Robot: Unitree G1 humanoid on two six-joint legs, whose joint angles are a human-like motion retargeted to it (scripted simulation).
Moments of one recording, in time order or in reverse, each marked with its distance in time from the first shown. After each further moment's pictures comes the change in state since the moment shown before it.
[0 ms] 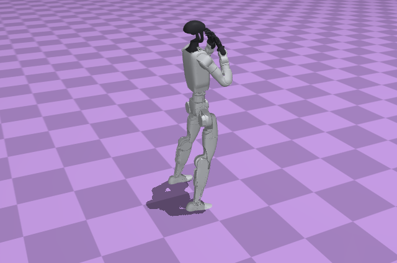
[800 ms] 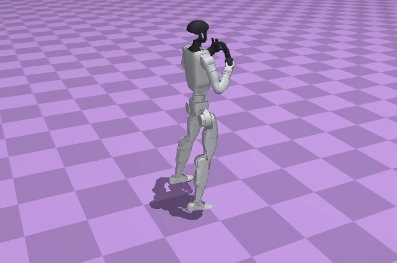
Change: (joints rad) left arm 0.485 0.216 0.177 0.084 0.032 0.092 -0.169; right arm 0.446 -0.224 -0.141 0.080 -0.009 0.111 0.189; waist 0.031 0.018 0.027; left_leg -0.028 0.010 0.011 -0.002 0.010 -0.015; right_leg -0.032 0.012 0.010 -0.007 0.018 0.005
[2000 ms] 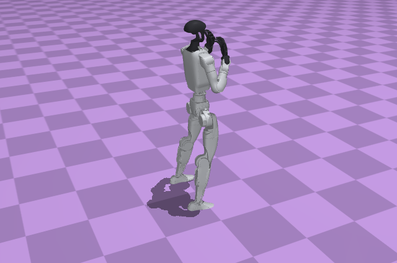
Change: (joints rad) left arm -0.159 -0.132 -0.061 -0.096 -0.204 -0.115 0.070; right arm 0.032 0.198 0.024 -0.086 0.177 -0.058 -0.068; waist 0.039 -0.032 -0.029; left_leg -0.002 0.018 -0.001 0.006 0.000 -0.010; right_leg 0.002 0.019 -0.001 -0.007 0.009 0.000
